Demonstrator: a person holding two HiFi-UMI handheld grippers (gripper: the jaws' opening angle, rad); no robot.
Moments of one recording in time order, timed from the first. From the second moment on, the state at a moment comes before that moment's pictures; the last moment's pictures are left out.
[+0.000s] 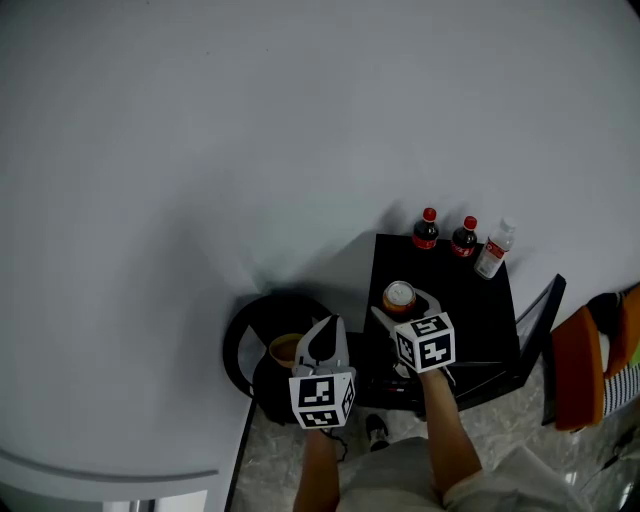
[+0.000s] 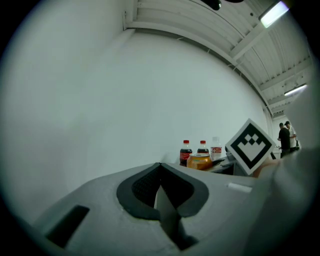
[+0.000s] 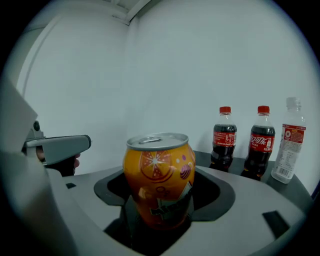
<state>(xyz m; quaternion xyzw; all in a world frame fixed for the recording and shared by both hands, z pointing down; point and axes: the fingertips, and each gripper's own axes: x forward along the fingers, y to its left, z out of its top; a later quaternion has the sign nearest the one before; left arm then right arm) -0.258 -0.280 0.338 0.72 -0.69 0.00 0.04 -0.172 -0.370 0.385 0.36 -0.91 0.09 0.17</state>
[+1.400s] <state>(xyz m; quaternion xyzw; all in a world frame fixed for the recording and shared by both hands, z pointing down) -0.090 -0.081 0.468 0.84 -0.54 0.08 0.09 0.000 -0.191 0.467 0.50 -0.86 0.08 0.12</state>
